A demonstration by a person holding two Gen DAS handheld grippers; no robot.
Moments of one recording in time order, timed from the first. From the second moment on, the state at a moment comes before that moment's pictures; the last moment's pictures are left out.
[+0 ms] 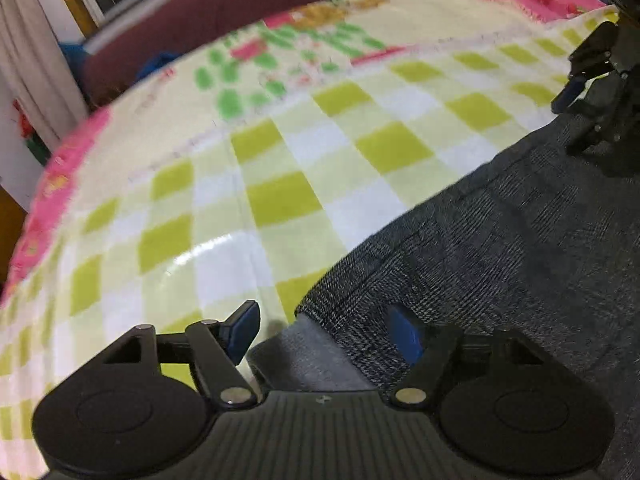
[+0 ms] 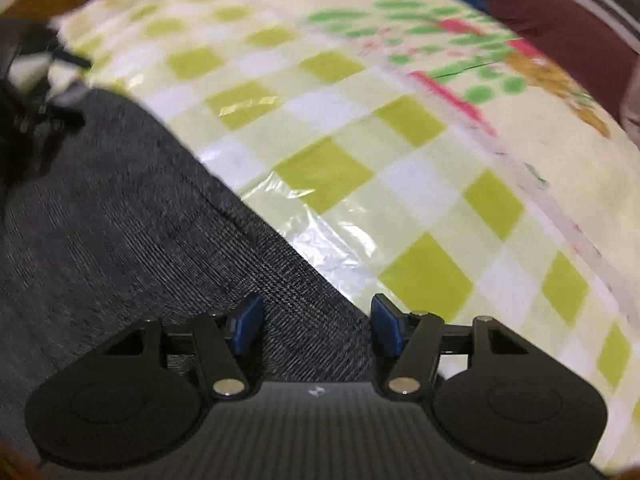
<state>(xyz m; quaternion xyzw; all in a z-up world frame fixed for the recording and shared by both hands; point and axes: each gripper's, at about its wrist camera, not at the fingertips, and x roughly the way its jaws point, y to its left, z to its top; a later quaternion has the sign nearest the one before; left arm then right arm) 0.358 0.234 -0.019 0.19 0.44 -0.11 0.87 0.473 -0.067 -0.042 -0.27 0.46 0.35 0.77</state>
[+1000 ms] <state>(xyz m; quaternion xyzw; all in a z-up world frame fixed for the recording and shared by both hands) 0.180 0.199 0.041 0.24 0.40 -0.17 0.87 0.278 -0.119 0.068 -0.20 0.40 0.35 0.82</state>
